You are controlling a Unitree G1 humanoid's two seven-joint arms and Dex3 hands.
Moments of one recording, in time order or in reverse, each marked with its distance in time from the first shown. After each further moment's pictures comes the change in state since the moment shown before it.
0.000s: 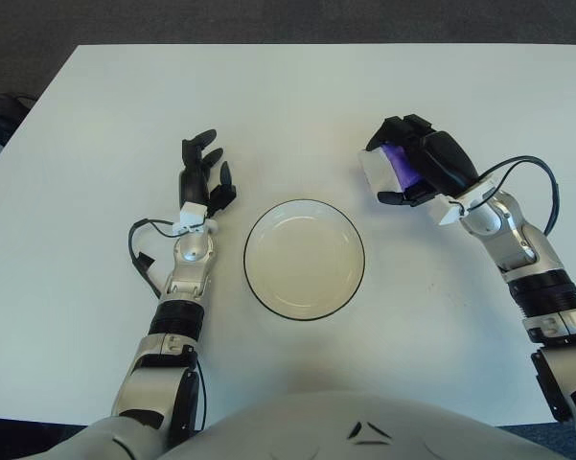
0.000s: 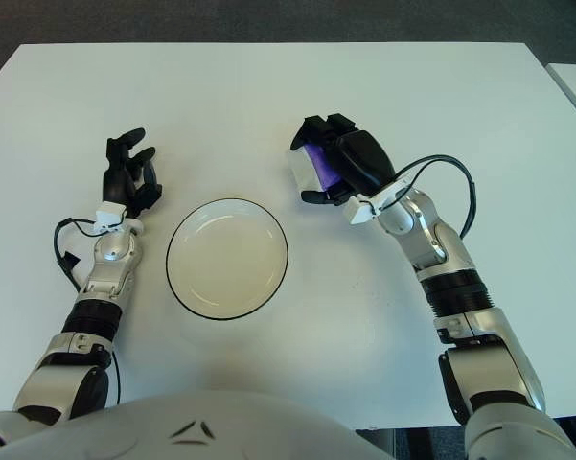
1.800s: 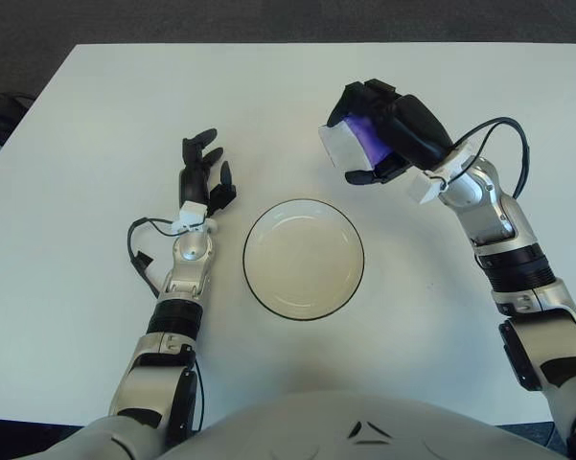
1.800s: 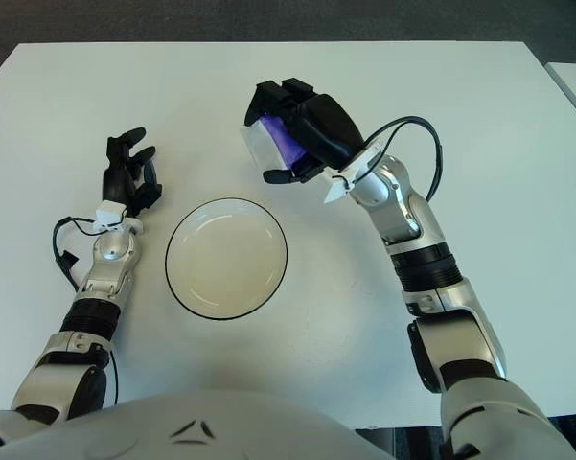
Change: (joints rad) left arm -0.006 0.018 -0.009 0.005 0.001 0.001 0.000; right arm -0.149 0.111 0.021 -0.128 -0.012 0.051 0.131
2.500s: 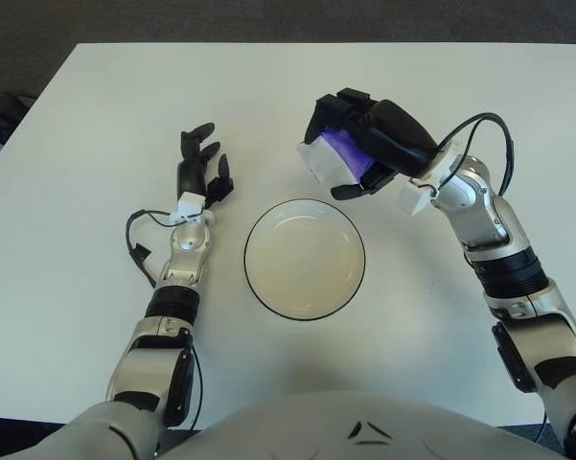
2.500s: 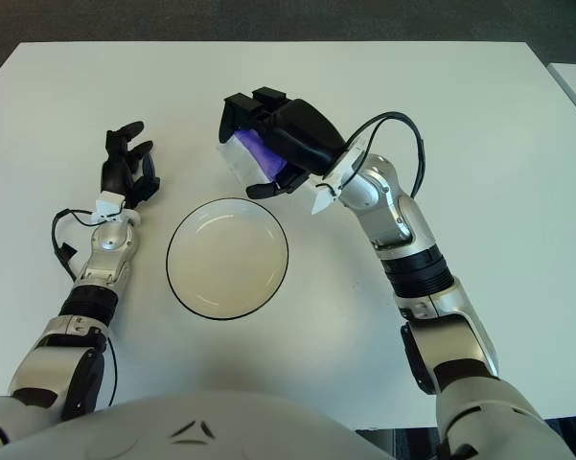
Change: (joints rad) left arm -0.105 0.034 0.013 0.163 -0.003 -0.057 0.000; right arm 0.000 0.018 0.036 -0.138 0.019 0.048 0.135
